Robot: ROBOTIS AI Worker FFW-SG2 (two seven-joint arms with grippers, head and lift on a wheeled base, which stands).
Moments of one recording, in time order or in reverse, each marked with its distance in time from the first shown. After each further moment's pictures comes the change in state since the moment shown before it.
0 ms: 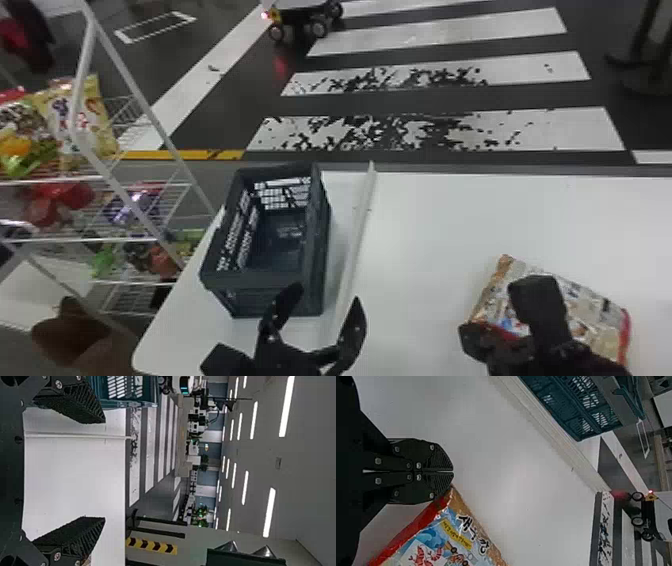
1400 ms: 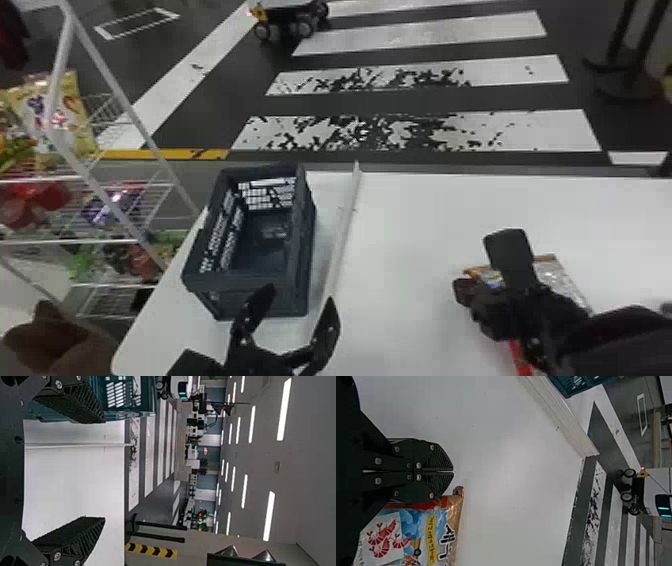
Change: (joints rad) left arm 0.025 0.002 0.030 -0.016 0.006 -0.009 0.000; right arm -0.222 0.045 -0.008 0.272 0.011 -0.079 -0.086
